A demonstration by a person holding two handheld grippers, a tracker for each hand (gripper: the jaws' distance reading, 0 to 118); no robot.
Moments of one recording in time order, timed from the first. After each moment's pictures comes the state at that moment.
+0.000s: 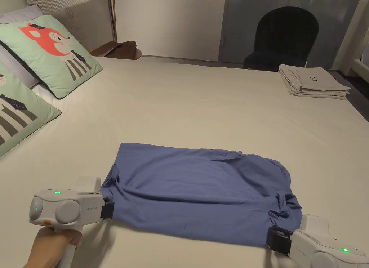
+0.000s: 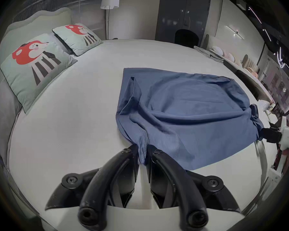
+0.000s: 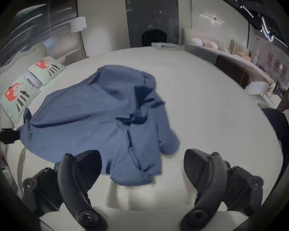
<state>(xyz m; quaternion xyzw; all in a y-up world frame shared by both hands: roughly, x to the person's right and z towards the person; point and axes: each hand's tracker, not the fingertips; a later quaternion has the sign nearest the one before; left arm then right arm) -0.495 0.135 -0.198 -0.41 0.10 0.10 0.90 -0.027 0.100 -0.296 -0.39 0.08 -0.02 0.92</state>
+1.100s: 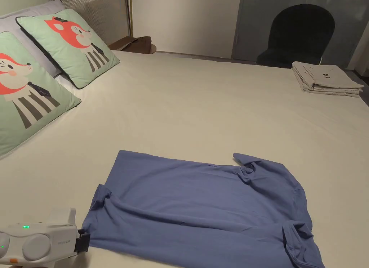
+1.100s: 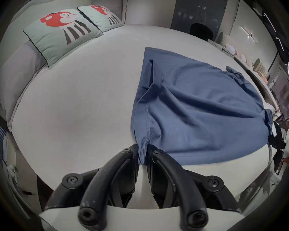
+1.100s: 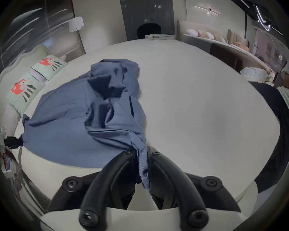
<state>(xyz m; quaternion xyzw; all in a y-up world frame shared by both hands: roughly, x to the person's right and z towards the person) -0.506 0.099 -0.063 -0.45 0.15 0.13 0.87 0.049 0.079 -0.170 -0.40 0.07 -0.04 0.91</state>
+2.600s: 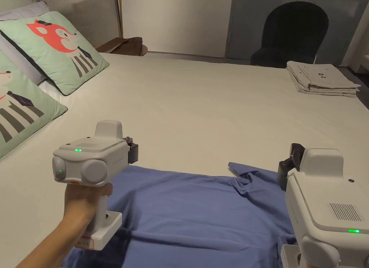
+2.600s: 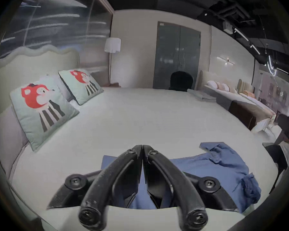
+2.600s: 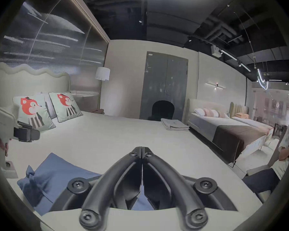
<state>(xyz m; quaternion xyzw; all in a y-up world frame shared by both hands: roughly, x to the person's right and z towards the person) -0.471 0.217 -0.254 -0.25 0.11 0.07 0.96 -0.095 0.255 -0.257 -0.06 0.11 0.06 0.99</state>
